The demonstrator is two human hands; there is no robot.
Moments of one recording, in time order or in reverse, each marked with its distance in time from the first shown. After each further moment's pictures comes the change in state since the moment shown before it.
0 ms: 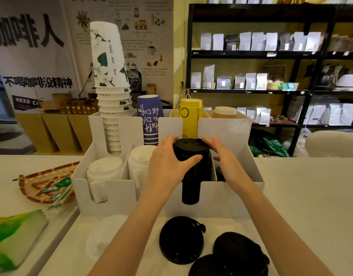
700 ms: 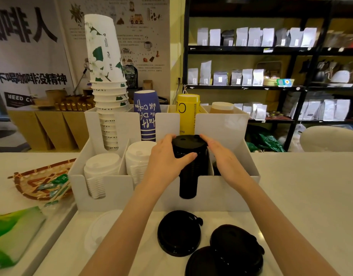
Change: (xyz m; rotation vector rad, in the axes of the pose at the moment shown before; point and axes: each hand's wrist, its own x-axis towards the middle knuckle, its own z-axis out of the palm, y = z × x) left_hand -0.001 0.001 -0.006 -0.022 -0.156 -0.024; right_hand -0.008 0.011 -0.006 -0.132 -0.065 -0.108
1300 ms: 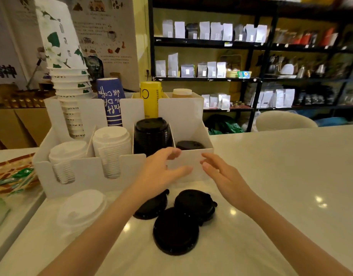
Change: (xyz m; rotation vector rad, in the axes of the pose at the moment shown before) left_hand -0.078 0.024 0.025 -0.120 -0.356 0.107; right_hand -0.119 0.025 -0.039 -0.268 0.112 0.045
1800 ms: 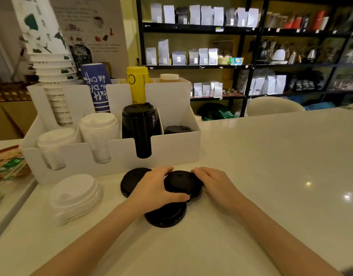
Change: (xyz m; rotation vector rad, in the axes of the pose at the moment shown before) left_hand -0.041 -0.025 0.043 0.260 -0.203 -0.103; right_hand -0.040 0.031 0.011 0.004 -0.059 0.168
